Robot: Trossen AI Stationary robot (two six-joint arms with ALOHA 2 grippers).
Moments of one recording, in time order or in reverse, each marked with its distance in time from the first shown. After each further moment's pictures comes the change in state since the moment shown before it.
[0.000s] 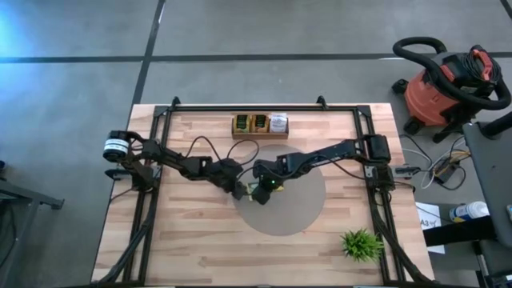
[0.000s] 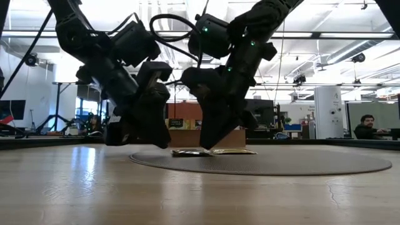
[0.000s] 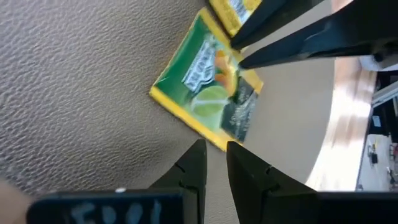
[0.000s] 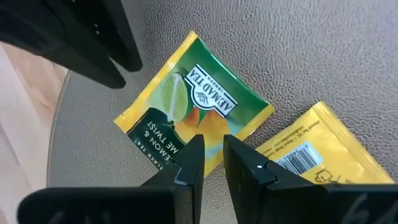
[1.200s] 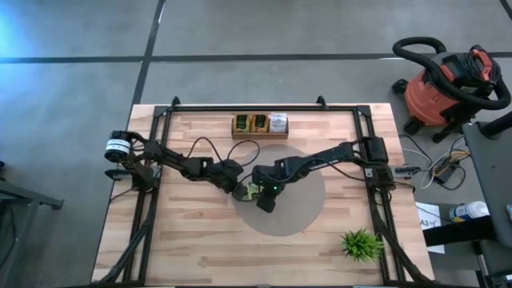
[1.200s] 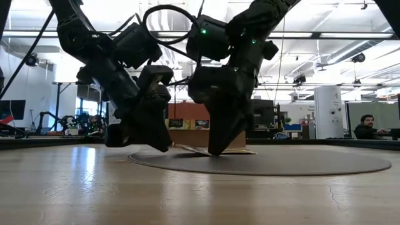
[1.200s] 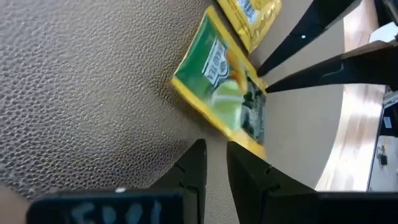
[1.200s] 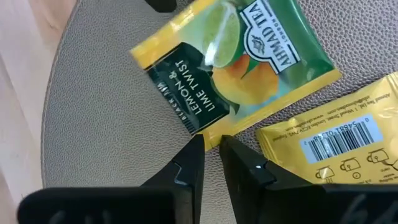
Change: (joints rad) left arm -0.007 0.018 0.010 -0.005 -0.019 0.010; right arm 0.033 0.043 0.032 -0.088 -0.076 -0.177
